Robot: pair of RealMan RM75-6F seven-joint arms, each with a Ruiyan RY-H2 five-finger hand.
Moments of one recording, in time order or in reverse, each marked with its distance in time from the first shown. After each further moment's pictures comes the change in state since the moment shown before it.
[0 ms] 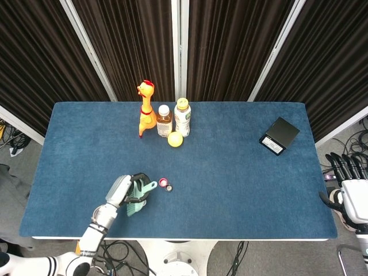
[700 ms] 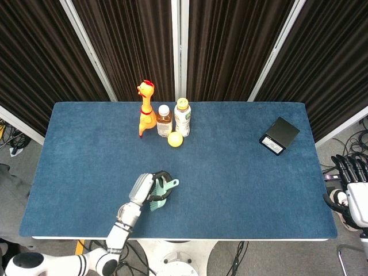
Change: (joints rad) left arm -0.033 -0.278 -0.132 0.229 0.072 -0.009 0.044; right arm -0.022 0.011 -0.008 -0.009 0.009 0.024 0.005
